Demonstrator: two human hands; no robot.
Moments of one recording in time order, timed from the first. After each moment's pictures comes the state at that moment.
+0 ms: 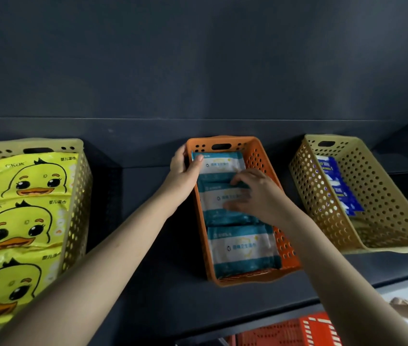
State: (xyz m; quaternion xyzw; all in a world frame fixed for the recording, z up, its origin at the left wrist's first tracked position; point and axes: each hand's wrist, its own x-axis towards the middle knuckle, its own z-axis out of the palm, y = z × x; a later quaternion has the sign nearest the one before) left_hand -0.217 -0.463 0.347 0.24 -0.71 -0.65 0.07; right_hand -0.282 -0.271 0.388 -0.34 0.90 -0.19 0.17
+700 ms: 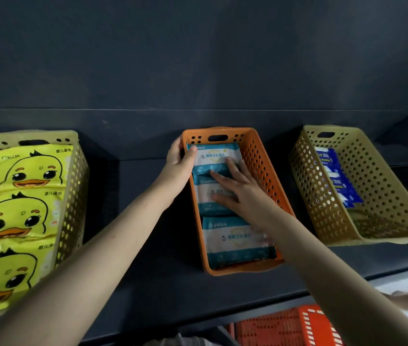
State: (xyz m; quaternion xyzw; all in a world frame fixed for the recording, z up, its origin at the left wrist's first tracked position) left_hand -0.215 -0.457 0.353 0.26 -0.69 -0.67 0.07; right_hand -0.263 -0.277 0.374 -0.38 0.89 -0.12 0.20
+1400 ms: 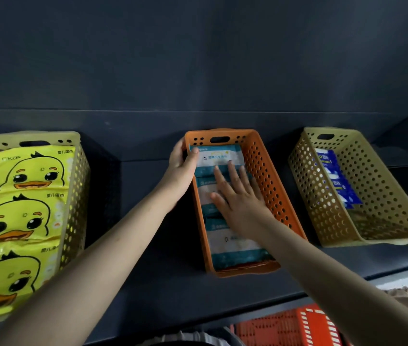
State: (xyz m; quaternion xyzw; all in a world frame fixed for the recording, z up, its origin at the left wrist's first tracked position) left_hand -0.215 -0.457 0.348 0.24 -0.68 -0.68 0.10; right_hand -0.239 -0.292 0.369 -0.32 0.93 -0.06 0.19
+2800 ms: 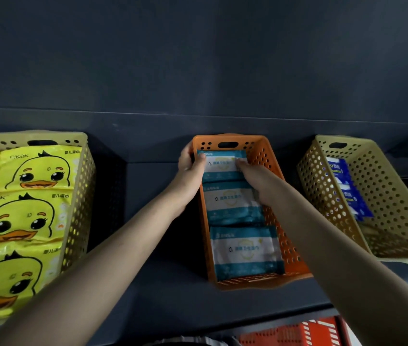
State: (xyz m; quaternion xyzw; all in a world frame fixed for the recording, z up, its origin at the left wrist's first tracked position) left_hand -0.223 -0.454 0.344 0.27 -0.65 -0.71 0.08; right_hand -0.314 -0.329 0.385 0.11 0.80 -0.46 0.37
